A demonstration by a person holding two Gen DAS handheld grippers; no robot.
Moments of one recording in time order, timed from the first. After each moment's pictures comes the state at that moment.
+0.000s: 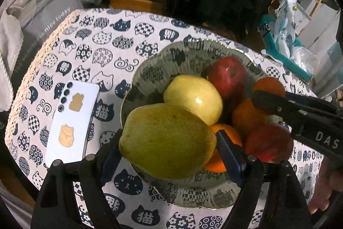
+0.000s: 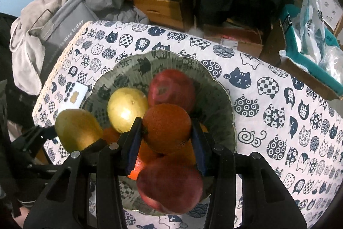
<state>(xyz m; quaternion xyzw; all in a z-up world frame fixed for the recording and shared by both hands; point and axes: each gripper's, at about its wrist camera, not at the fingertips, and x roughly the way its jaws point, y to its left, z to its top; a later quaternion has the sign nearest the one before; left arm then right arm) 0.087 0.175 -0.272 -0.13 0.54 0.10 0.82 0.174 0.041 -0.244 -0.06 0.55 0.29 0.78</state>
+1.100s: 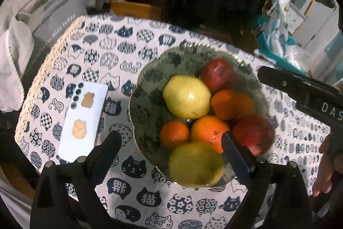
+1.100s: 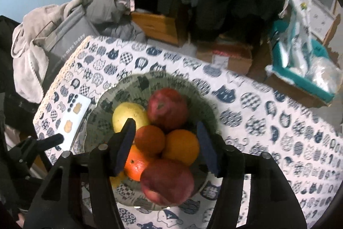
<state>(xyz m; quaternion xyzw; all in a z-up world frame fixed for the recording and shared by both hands) 0.067 0.170 -0.231 -0.13 0.54 0.09 0.83 0.166 0.032 -0.199 -0.07 0.51 0.27 0.81</state>
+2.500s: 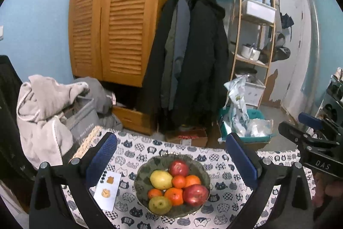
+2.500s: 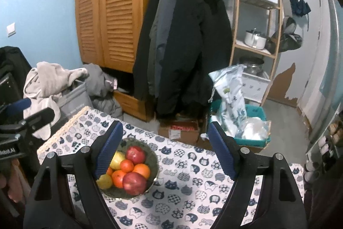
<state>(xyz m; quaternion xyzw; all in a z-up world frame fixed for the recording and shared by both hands) -0.023 0.111 -0.007 -0.06 0.24 0.09 0.96 0.047 -0.086 0.002 -0.07 0.26 0.20 0.94</state>
